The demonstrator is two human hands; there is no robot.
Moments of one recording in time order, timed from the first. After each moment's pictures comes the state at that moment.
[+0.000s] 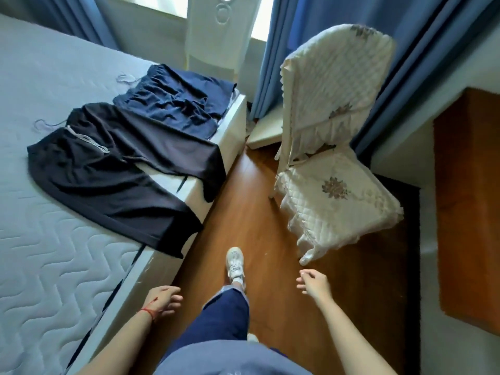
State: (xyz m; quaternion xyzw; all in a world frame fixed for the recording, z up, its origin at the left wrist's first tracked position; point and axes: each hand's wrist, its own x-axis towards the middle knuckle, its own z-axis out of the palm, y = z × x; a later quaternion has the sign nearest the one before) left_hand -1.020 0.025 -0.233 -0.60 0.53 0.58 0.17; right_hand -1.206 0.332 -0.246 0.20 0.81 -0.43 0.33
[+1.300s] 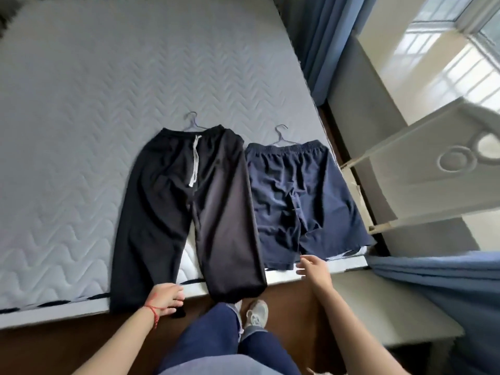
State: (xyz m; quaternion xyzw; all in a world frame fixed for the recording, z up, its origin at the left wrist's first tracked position) left_hand -1.382 -0.193 -0.212 -0.78 0.17 0.59 -0.09; right_hand -1.728 -0.220 -0.225 -0.26 0.79 -0.22 0.50
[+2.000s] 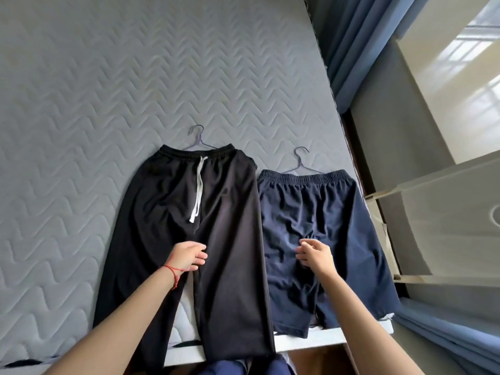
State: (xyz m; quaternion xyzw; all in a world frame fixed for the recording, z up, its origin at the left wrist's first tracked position) left_hand -1.402 -0.454 -0.219 -0.75 0.22 0.60 -0.16; right_hand -1.702 -0.453 -0.238 -0.28 0.77 -0.22 0.53
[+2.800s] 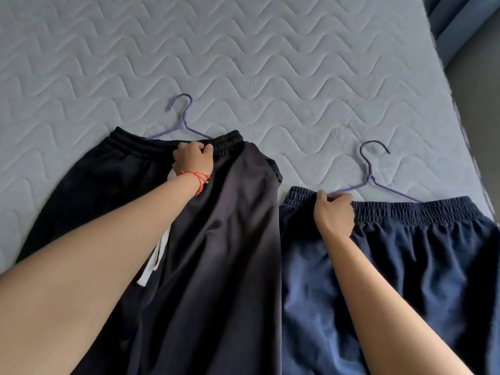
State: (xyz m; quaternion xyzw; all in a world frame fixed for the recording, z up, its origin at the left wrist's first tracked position) left_hand -1.424 -0.798 -0.447 -0.86 0.42 0.24 -0.14; right_hand -1.670 -0.739 -0.469 -0.32 0.86 -0.20 0.34
